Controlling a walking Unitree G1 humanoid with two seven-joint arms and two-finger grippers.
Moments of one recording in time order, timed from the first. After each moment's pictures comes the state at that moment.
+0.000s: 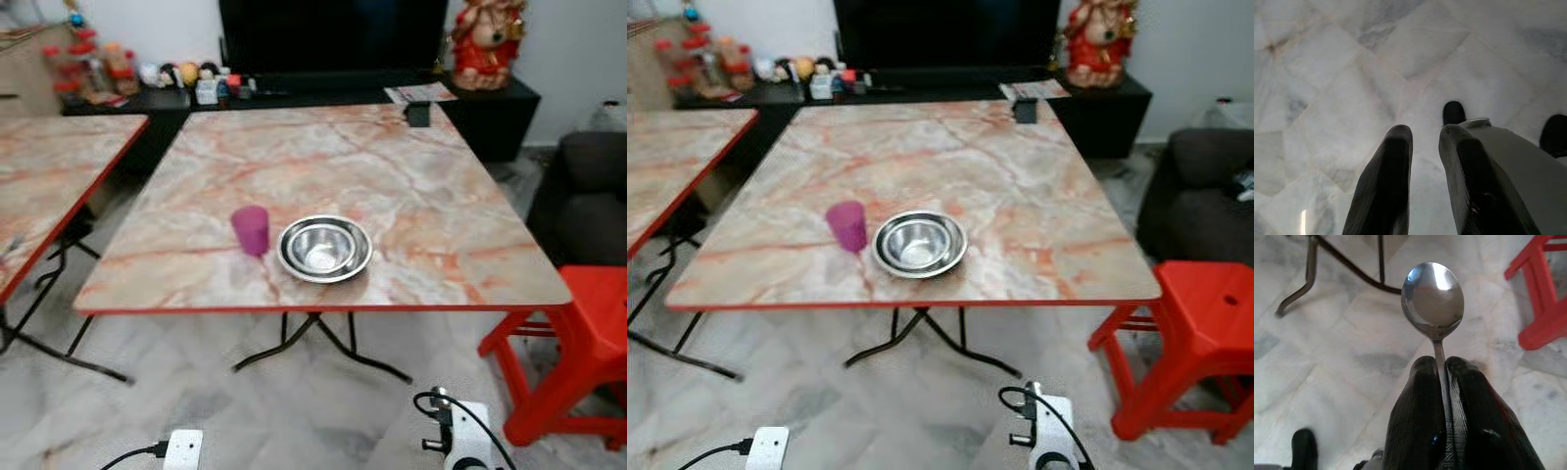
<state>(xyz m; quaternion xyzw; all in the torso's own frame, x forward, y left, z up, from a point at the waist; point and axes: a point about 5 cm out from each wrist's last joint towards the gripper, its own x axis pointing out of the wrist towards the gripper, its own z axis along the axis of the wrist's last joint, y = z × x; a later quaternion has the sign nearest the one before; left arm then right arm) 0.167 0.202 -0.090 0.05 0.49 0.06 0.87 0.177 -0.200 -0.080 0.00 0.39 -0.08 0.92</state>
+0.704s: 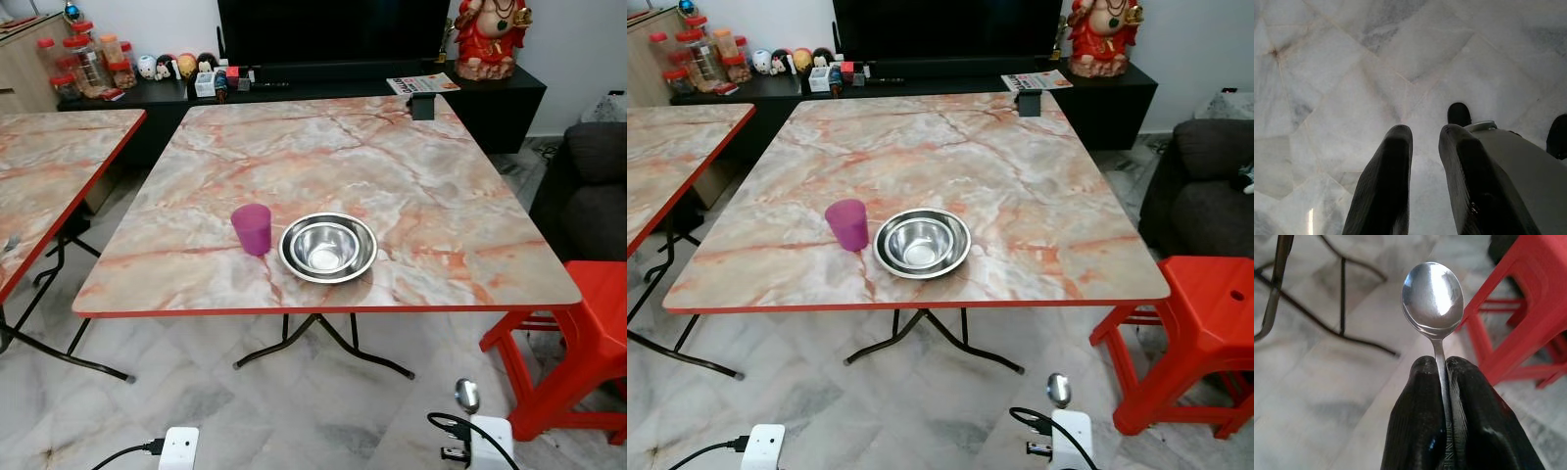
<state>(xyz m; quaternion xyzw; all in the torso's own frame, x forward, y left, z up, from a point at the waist) 0.169 0.205 -0.089 0.05 0.49 0.06 0.87 0.155 -0.223 -0.062 -0.08 0.25 -0.14 0.95</state>
